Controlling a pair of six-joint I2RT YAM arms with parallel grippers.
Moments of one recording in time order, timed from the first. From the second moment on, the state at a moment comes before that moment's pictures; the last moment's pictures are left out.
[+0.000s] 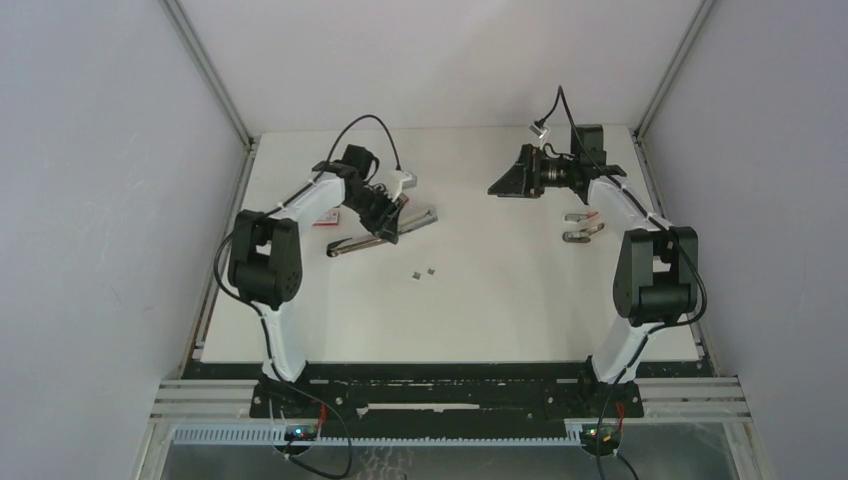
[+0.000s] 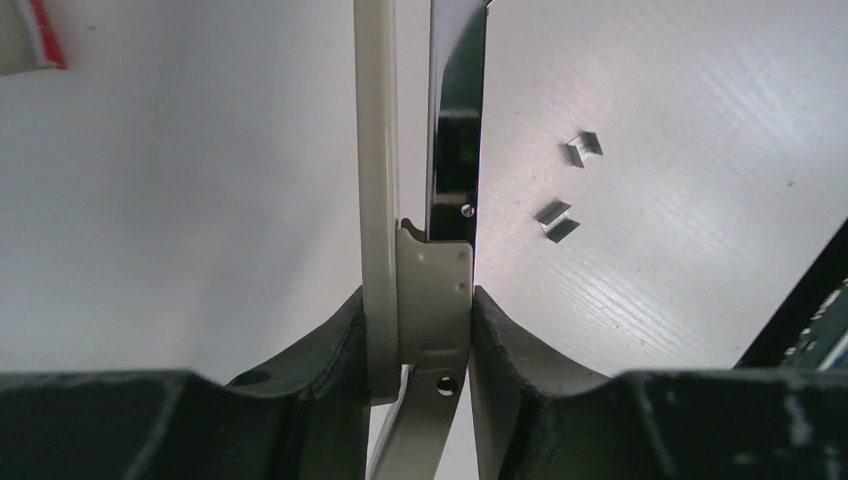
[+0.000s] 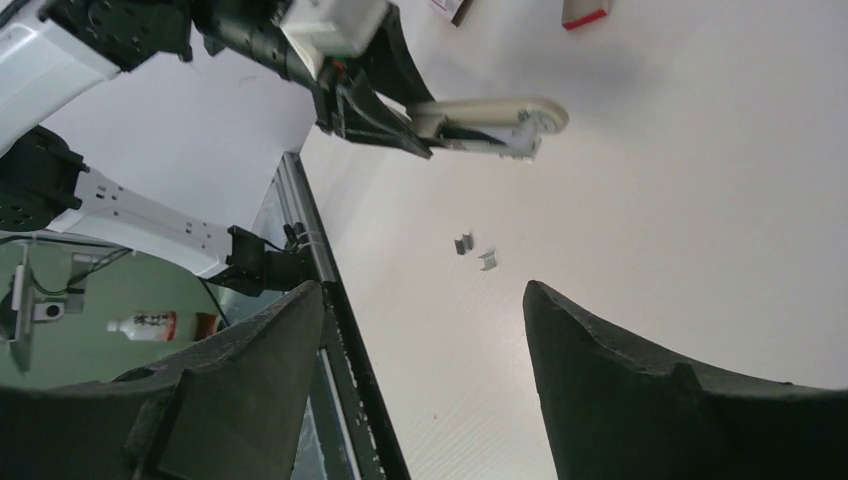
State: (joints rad) left arm -0.28 1.98 1.55 -0.82 0.59 0.48; right arm 0.05 1.80 1.35 -0.26 -1.14 0.30
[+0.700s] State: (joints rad) left arm -0.63 1.82 1.20 -0.47 0.09 0.63; right arm -0.04 1.72 1.35 -0.28 -1.13 0.27
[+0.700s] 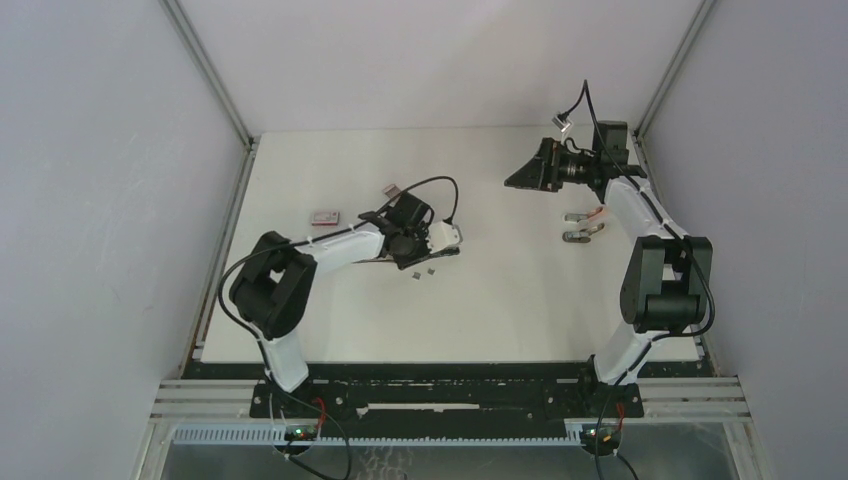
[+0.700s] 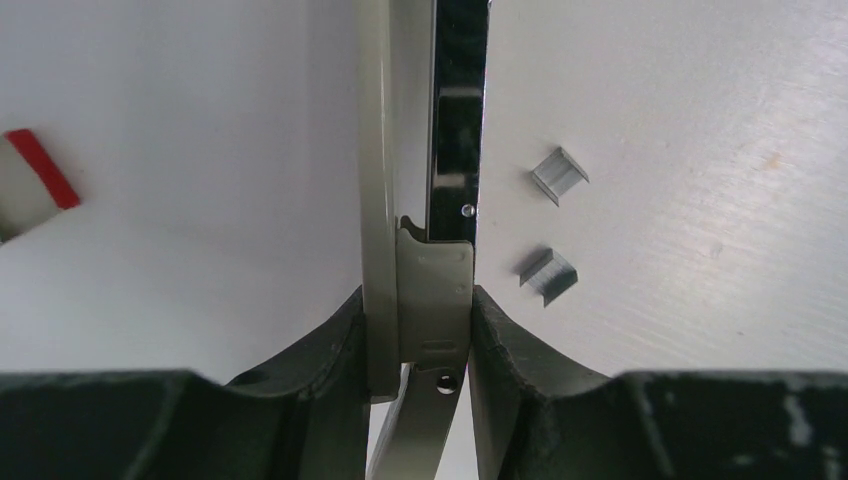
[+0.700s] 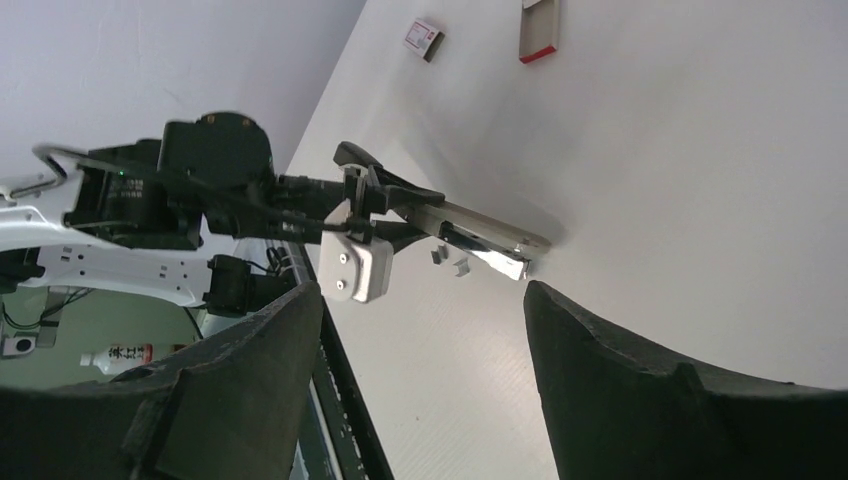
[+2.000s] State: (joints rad) left arm -0.72 1.64 0.84 0.07 -0.13 0.75; right arm -0.07 1.72 1.32 -0.23 -1.14 0.33
